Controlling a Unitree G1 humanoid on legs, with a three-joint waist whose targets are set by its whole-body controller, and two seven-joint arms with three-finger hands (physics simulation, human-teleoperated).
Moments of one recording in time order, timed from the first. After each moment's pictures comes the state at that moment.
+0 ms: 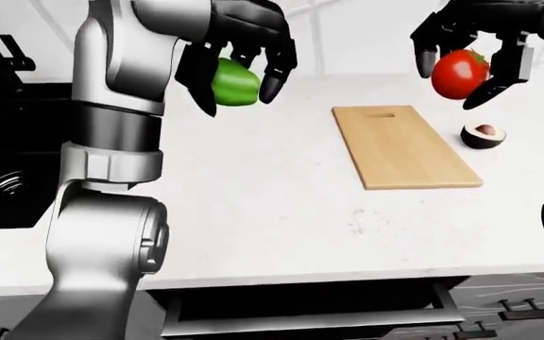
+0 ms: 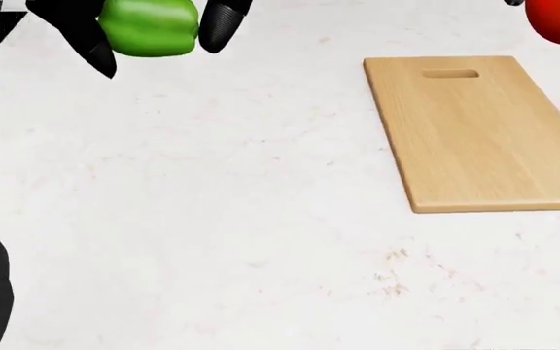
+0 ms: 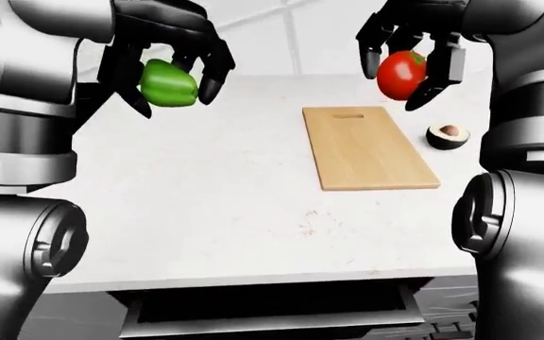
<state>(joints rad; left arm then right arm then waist) -1.44 0.34 0.01 0.52 0.81 -0.36 -1.26 -1.52 -0.76 -0.09 1.16 -0.76 -0.48 0.95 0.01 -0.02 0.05</state>
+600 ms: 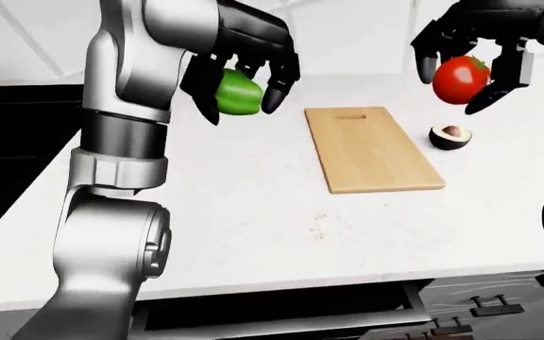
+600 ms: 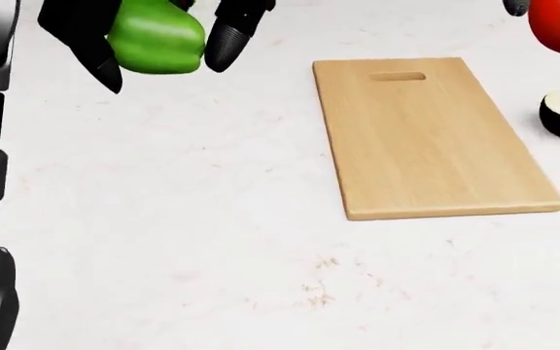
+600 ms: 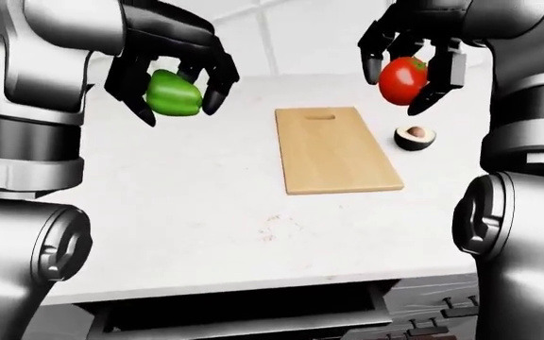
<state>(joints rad) -1.41 0.33 -0.01 0.50 0.79 -0.37 -1.28 -1.51 -0.77 -0.09 1.16 -0.76 -0.47 0.97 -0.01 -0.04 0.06</state>
